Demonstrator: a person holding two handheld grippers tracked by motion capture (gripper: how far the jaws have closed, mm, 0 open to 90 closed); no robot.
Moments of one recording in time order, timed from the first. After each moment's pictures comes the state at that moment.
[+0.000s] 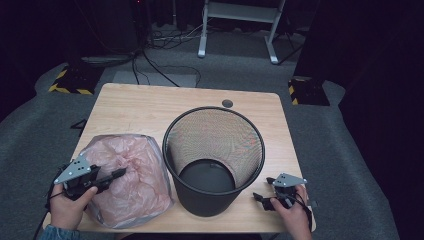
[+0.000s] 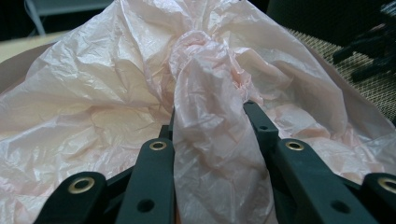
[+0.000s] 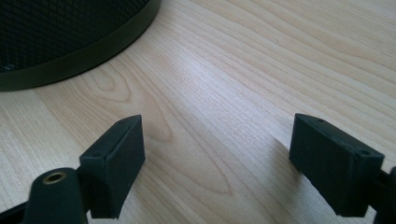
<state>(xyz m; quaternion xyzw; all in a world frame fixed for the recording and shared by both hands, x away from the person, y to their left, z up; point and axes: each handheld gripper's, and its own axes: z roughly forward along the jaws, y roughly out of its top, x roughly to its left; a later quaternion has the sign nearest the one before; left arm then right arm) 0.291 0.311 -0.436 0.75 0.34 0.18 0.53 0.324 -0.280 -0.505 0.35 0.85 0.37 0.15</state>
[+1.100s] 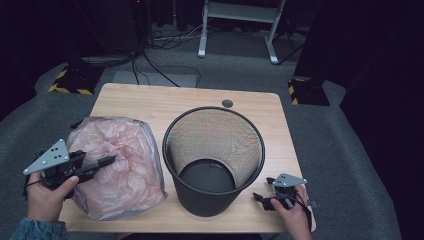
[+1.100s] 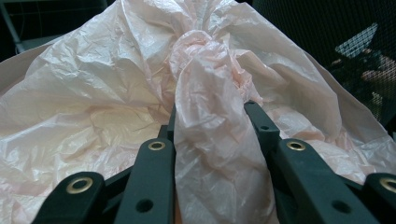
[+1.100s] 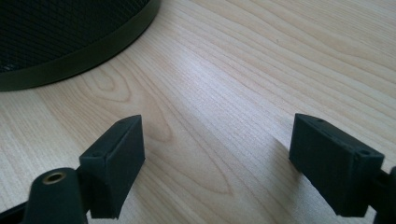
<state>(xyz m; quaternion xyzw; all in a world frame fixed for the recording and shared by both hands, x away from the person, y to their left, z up) 0.295 0.331 -0.378 0.75 0.29 0.19 0.57 0.324 -0.279 -0.505 0.35 0.85 0.37 0.15</state>
